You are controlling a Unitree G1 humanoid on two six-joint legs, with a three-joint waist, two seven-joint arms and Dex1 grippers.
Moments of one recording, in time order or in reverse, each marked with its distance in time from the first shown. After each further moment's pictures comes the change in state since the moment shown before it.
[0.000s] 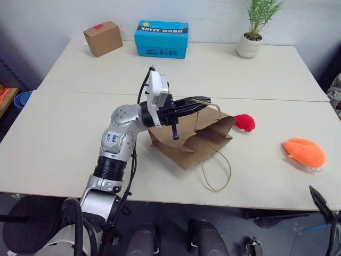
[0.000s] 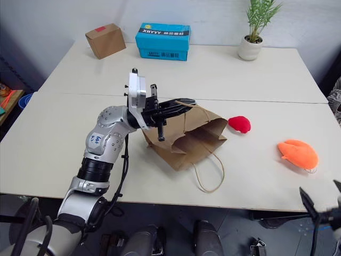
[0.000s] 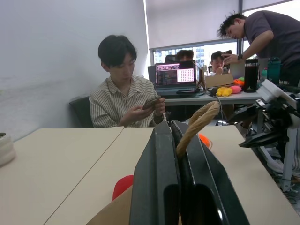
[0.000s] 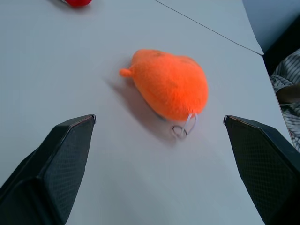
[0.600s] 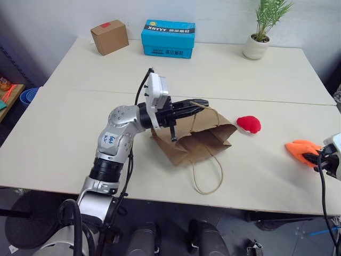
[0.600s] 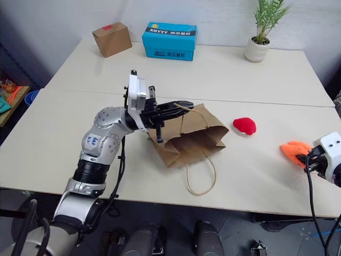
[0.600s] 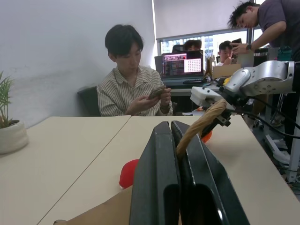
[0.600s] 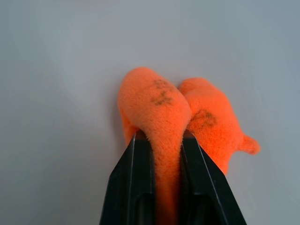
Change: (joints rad) left arm 0.010 0.033 -0.014 -0.027 0.001 0.028 0.007; right arm -0.478 -0.366 0.314 0.356 -0.007 0.285 0.348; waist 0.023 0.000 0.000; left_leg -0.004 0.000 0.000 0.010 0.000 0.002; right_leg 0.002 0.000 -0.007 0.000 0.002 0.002
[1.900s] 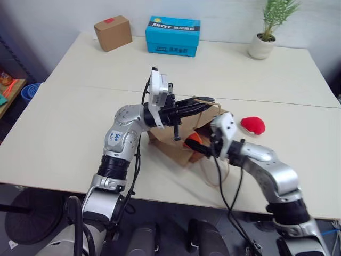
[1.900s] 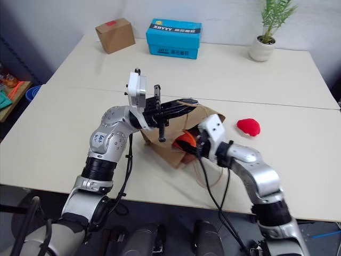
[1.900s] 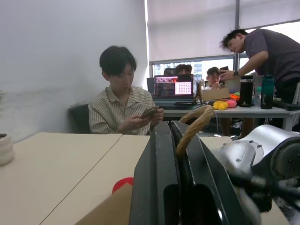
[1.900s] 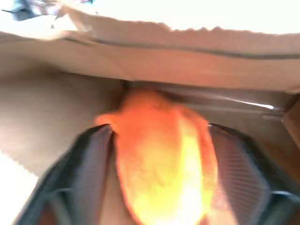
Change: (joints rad) left arm -0.039 -0.061 0.050 0.090 -0.030 -0.029 -0.075; right arm -0.263 0.485 0.410 -0.538 0.152 0.247 -0.270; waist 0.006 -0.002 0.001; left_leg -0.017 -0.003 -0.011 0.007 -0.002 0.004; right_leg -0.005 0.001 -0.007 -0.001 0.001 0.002
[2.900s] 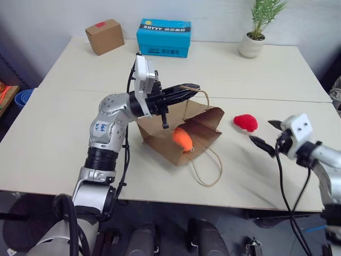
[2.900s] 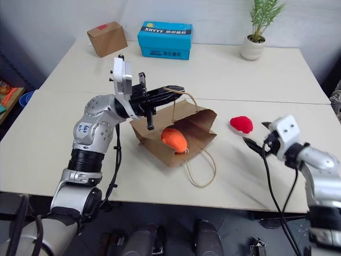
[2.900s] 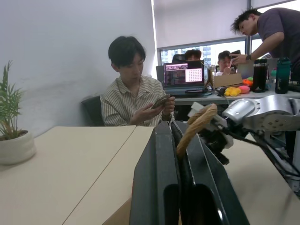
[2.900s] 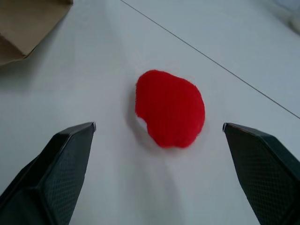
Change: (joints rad) left arm -0.054 0.084 0.034 0.013 0.006 0.034 0.018; right arm -0.100 -0.201 -0.199 0.587 -0.289 -0.367 0.071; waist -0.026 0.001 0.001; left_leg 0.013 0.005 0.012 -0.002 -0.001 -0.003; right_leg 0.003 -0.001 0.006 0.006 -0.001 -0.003
